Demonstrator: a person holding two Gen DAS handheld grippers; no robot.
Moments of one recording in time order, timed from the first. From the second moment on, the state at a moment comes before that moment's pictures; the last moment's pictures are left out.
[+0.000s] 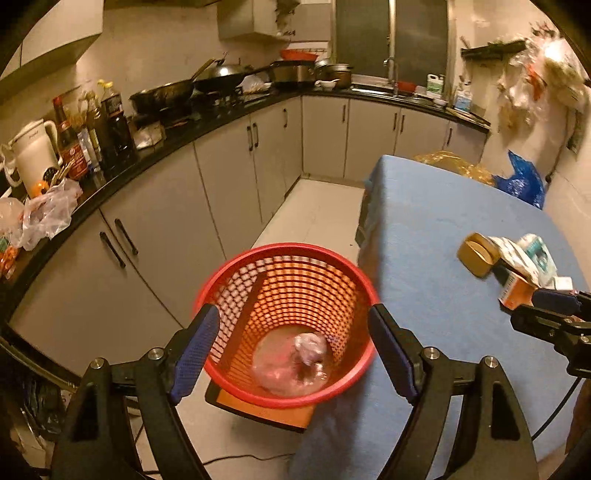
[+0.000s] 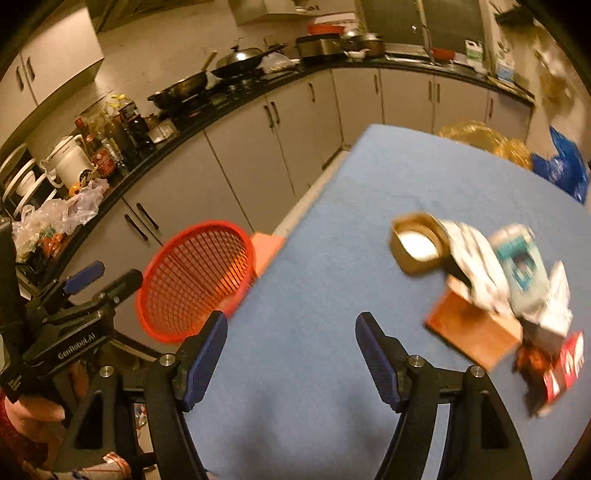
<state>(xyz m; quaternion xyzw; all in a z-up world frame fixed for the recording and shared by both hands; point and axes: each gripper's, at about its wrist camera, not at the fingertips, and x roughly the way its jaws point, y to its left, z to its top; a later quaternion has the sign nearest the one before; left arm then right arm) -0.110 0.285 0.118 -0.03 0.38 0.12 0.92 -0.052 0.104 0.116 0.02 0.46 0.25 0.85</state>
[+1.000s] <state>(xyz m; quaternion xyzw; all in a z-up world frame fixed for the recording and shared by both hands) -0.083 0.103 0.115 0.03 0.48 -0.07 0.88 -0.022 -0.216 0.044 0.34 0.50 0.02 0.80</state>
